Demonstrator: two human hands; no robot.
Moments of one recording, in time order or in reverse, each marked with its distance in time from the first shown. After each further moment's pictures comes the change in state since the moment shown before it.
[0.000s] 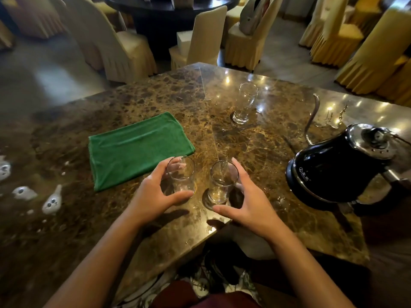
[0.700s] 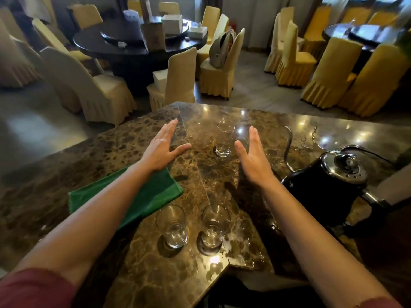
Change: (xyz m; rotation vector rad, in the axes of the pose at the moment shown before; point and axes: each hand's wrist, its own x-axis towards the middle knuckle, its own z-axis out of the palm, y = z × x) left_hand 0.238 0.012 -0.029 0.468 -0.074 0.163; right_hand 0.149 0.012 -0.091 -0.119 0.416 0.088
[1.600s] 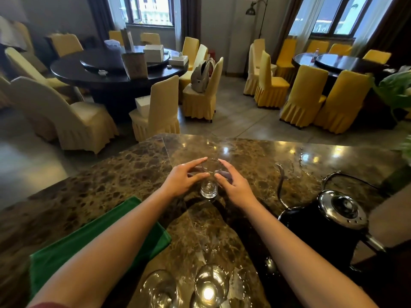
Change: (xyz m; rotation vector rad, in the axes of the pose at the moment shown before) left_hand 0.081 0.040 0.048 -0.375 -0.178 0.125; right_hand 0.064 0.018 0.020 0.243 -0.037 0.042
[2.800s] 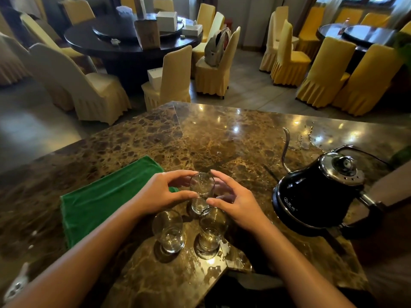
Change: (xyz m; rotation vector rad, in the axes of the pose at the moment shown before) left_hand -0.178 0.036 -0.002 -0.029 -0.048 -0.064; right_hand -0.155 -0.018 0.019 0.048 -0.216 -0.035
